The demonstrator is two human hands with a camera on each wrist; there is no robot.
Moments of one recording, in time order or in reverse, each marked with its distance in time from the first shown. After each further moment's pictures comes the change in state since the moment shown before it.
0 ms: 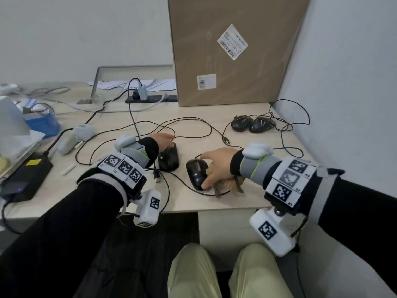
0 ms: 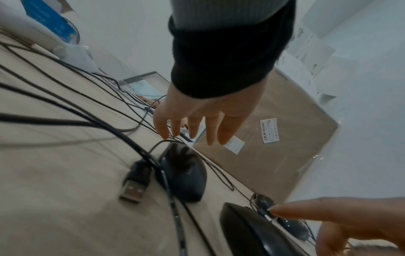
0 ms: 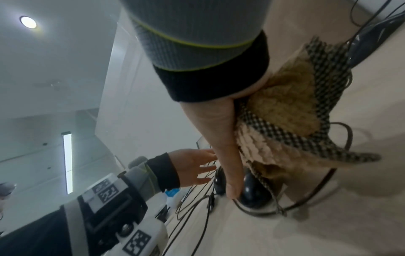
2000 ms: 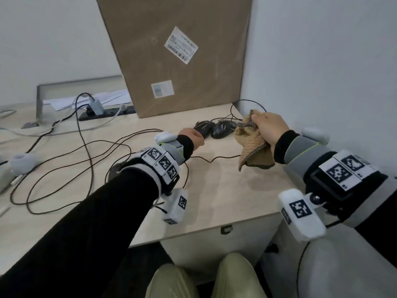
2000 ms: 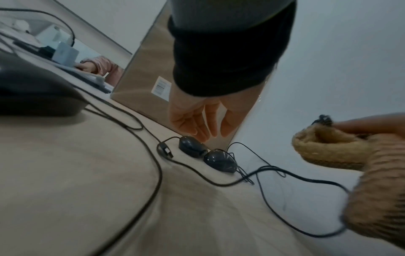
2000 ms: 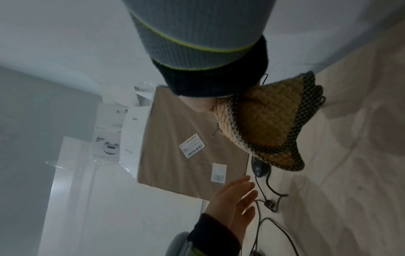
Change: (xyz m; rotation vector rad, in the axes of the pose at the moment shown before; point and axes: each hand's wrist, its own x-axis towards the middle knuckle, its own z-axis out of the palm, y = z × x) left_hand 0.057 0.153 0.123 -0.008 -0.064 0.249; right_hand -0.033 0.199 -0.039 1.029 0.788 0.445
